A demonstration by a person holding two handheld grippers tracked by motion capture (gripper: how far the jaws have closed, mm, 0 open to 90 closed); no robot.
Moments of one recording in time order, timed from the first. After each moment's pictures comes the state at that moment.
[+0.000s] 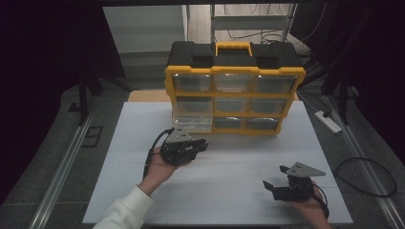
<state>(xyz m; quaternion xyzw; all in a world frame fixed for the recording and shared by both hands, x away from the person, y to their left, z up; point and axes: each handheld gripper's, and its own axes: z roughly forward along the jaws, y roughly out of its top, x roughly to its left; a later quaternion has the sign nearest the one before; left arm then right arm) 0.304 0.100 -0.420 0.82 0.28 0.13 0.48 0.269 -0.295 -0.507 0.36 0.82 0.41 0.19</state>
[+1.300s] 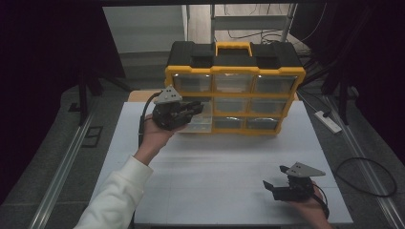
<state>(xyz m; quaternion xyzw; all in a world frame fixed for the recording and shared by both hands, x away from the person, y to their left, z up) 0.351 0.116 -0.346 0.78 0.31 0.18 0.52 0.269 -0.295 -0.507 0.36 0.82 0.41 0.19</state>
